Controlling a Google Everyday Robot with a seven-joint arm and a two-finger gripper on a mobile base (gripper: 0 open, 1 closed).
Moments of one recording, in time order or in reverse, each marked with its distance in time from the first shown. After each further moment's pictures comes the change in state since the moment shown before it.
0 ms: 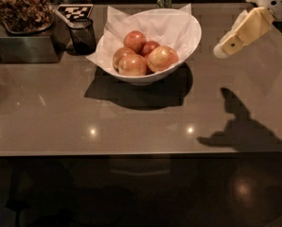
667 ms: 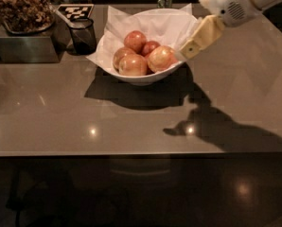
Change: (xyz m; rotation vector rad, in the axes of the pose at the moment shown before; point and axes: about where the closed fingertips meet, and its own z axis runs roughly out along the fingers) arm -0.042 0.022 0.061 -0.073 -0.065 -0.043
